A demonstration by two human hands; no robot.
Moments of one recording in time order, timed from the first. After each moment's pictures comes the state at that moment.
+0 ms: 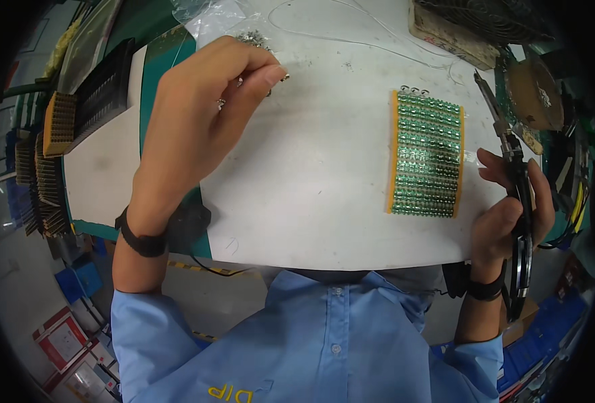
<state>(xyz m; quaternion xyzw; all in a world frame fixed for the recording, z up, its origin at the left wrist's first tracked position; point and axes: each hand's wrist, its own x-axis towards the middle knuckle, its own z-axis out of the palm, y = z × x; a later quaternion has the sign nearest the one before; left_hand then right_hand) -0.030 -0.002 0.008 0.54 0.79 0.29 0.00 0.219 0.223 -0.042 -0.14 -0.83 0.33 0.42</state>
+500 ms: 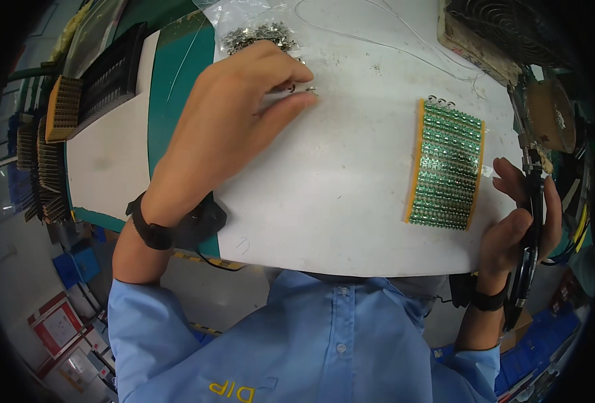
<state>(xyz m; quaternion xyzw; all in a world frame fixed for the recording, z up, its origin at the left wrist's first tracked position) -0.030 -0.006 -0.004 0.52 0.80 0.29 0.05 0.212 0.223 -0.041 -0.11 -0.86 0.29 0.40</state>
